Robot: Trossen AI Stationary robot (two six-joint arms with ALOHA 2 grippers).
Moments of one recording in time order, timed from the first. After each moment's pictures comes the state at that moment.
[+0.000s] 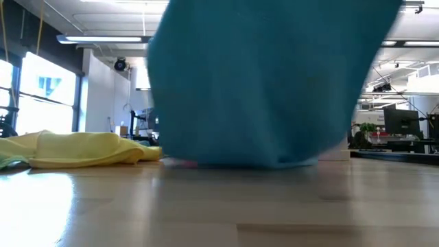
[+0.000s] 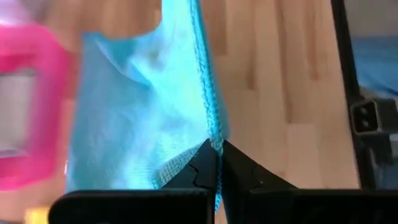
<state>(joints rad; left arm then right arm) -0.39 1.77 1.71 -1.01 -0.35 -0.41 0.51 1.73 1.77 -1.53 0.15 0.23</state>
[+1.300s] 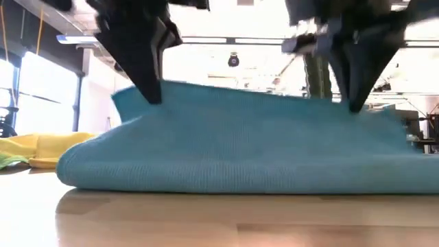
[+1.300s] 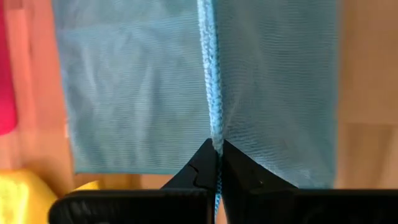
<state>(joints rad) -0.34 1.95 1.51 -0.98 -0.31 -0.41 0.44 1.95 1.52 -1.23 0.16 -0.01</state>
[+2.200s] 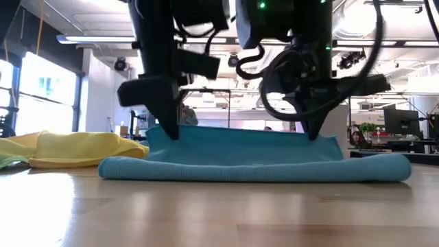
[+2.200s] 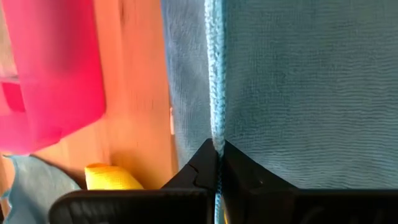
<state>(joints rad) -0.10 1.95 1.35 -0.91 -0.42 -0.18 0.18 1.95 1.40 -1.17 0.29 -0.35</state>
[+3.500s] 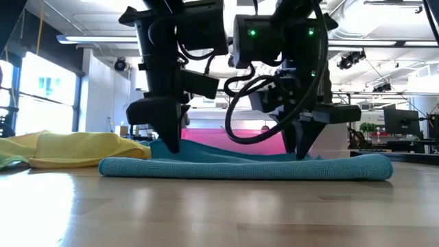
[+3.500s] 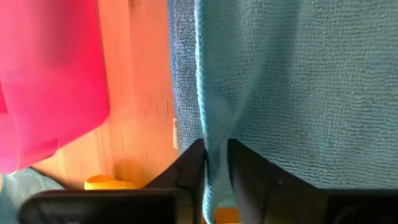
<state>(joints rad) -0.02 1.95 1.28 -0.81 -0.40 -0.10 0.11 1.95 1.30 -0.93 0.29 -0.28</state>
